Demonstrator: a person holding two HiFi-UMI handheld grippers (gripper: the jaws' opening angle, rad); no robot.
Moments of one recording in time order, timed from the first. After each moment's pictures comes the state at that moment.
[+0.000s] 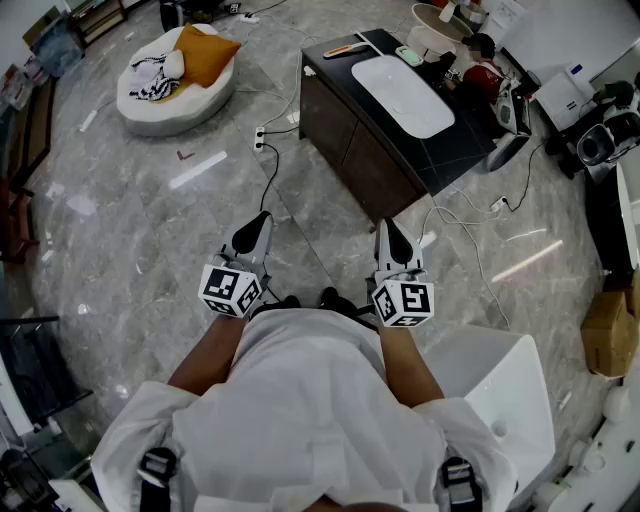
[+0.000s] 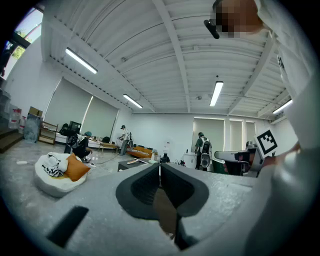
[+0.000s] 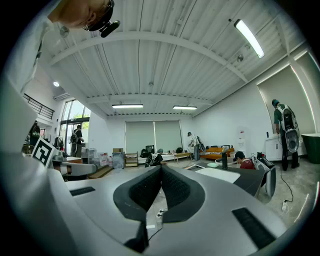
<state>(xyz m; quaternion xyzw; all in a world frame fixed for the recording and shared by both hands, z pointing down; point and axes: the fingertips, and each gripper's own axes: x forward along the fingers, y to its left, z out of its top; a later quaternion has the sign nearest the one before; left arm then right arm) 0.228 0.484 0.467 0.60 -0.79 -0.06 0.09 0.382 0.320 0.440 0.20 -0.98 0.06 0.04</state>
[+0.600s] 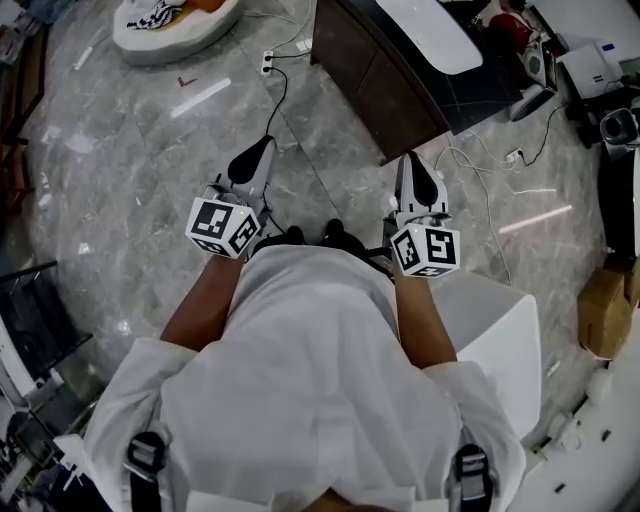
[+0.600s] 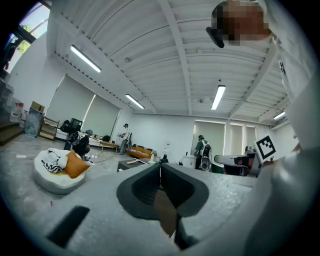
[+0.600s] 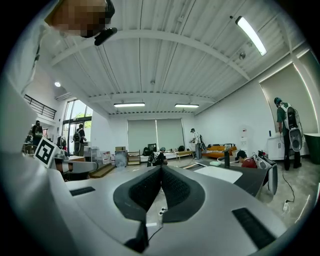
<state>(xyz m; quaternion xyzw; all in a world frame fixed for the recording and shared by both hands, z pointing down) 0.203 0.477 0.457 0.61 -0.78 -0.08 0.08 0.361 0.313 0.432 0.19 -0.98 0.05 0.03</state>
